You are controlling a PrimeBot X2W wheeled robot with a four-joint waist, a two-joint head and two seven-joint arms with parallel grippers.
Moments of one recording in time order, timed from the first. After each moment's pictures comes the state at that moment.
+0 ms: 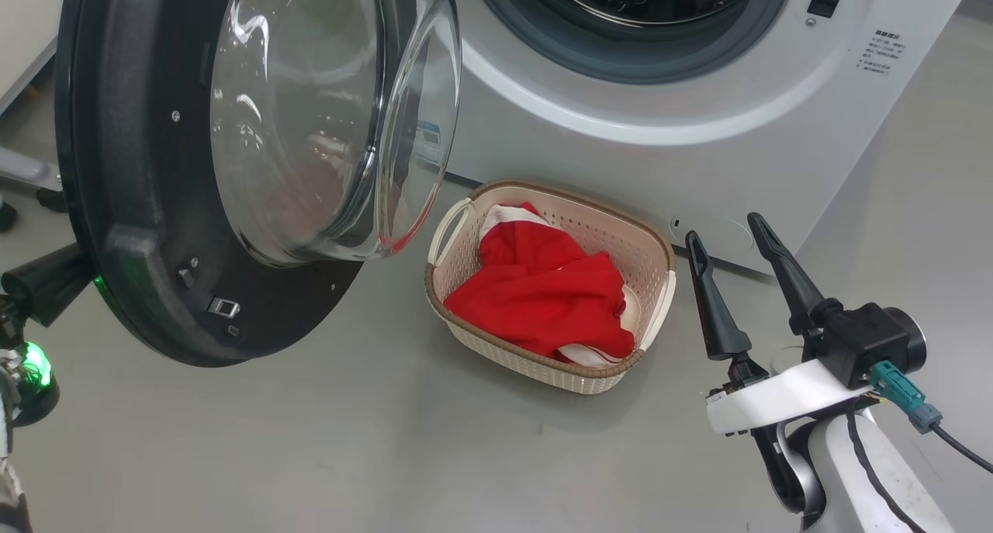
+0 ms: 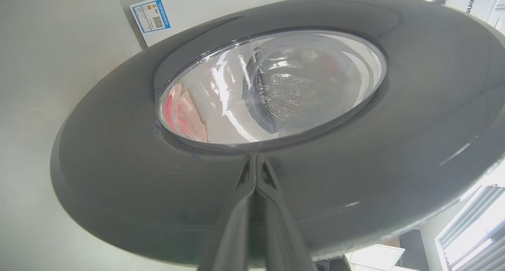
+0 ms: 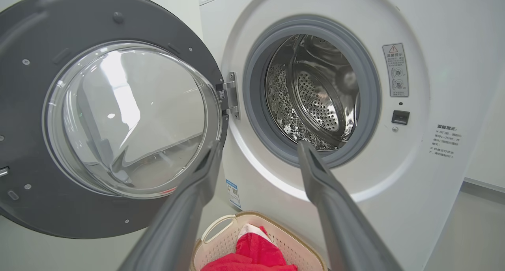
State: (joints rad) left arm -0.70 0.21 0.54 0.76 -1.27 -0.10 1.18; right arm -0.14 -0.12 0.28 0.06 0.28 0.12 -0.25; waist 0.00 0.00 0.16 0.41
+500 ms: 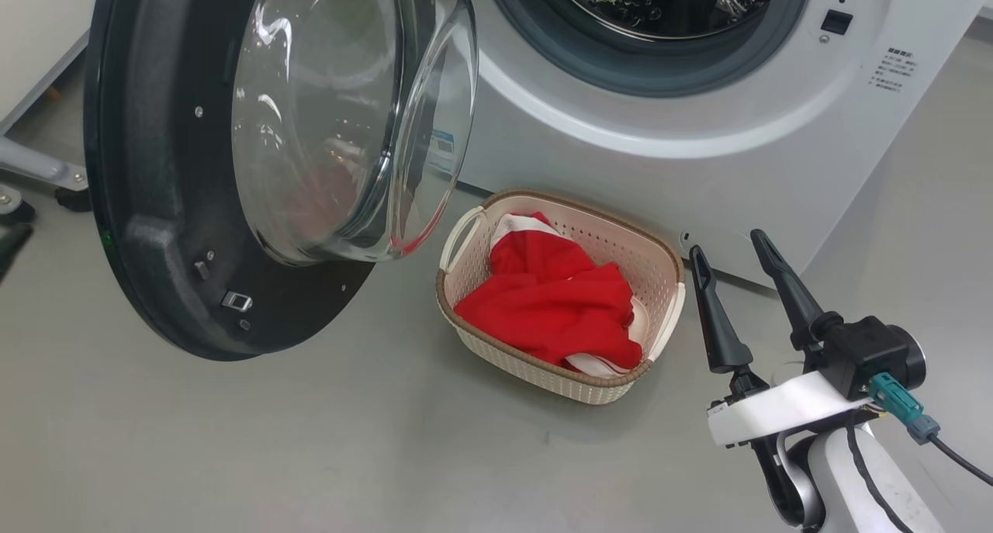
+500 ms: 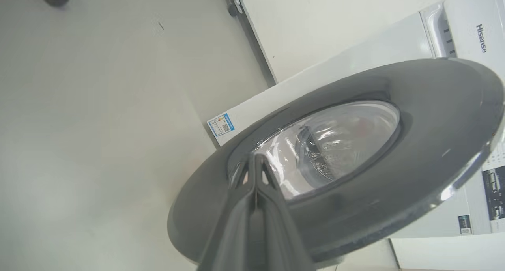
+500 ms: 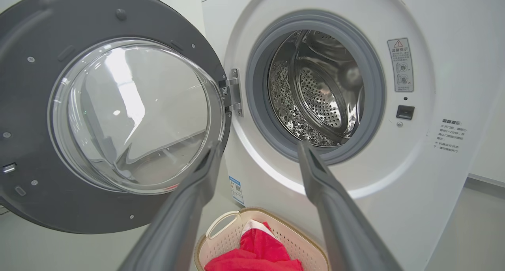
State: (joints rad) left arm -0.56 0.22 0.49 0.49 -1.08 -0.12 0.87; right arm -0.11 -0.12 0.27 0.07 0.29 0.12 -0.25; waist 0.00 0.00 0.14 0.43
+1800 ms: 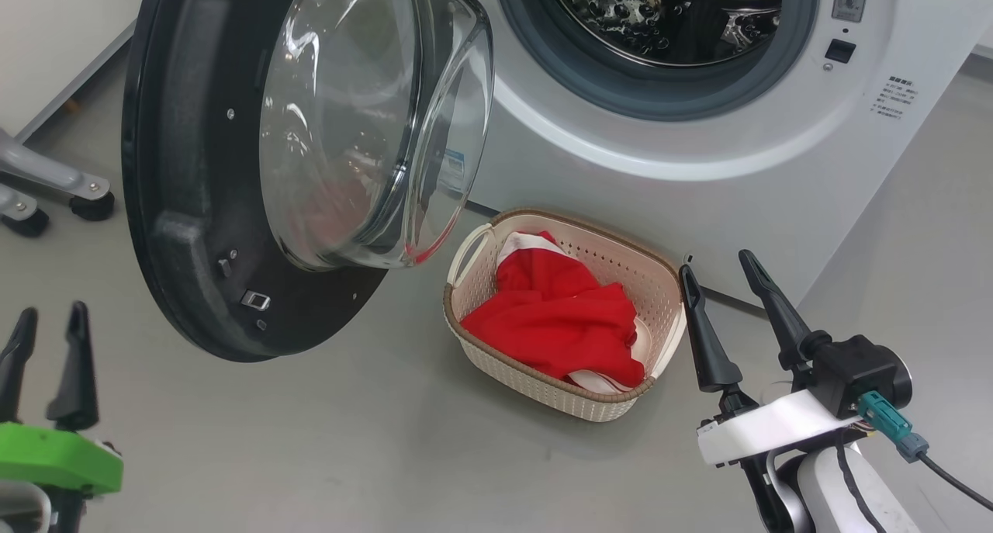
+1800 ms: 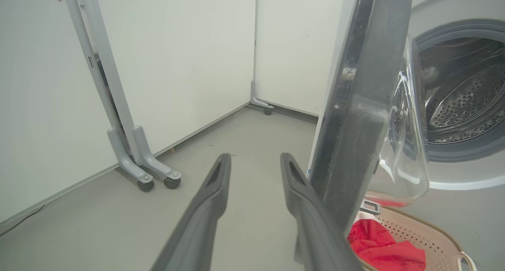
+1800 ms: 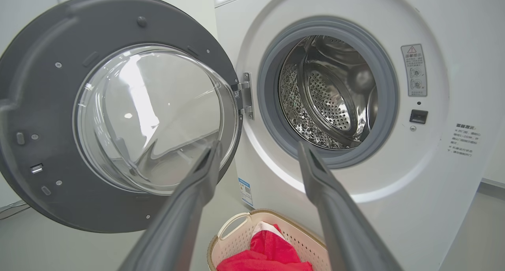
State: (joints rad) left arm -0.06 0.30 0.08 0.11 -0.57 -0.12 -0.06; right arm -0.07 -0.09 0.28 0.06 0.29 0.12 -0.25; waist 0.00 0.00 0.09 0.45
